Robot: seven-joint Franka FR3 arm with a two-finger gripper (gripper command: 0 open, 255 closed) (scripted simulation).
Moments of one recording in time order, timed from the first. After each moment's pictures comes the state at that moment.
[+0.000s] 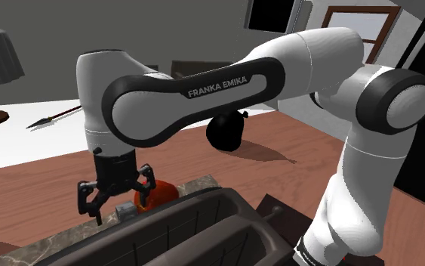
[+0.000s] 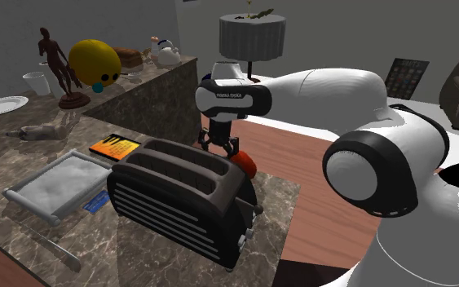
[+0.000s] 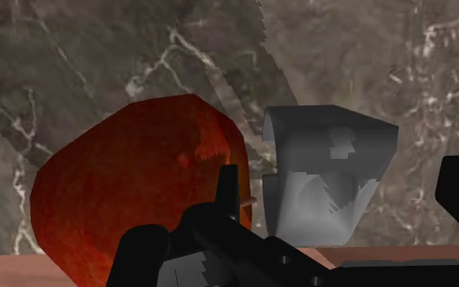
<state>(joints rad) 0.14 0.17 0.57 -1.77 0.08 1.86 0.96</state>
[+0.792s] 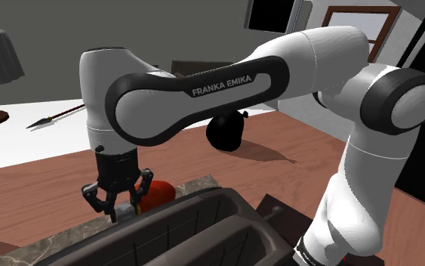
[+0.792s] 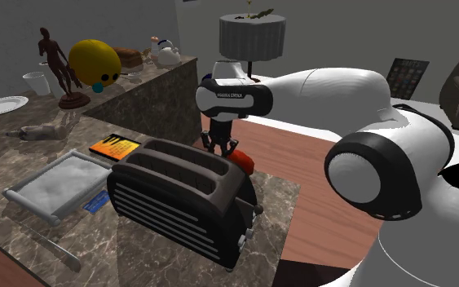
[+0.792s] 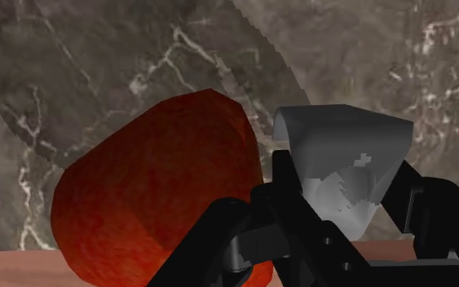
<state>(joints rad) 0.14 0.15 0.57 -1.79 0.09 1.87 0.95</state>
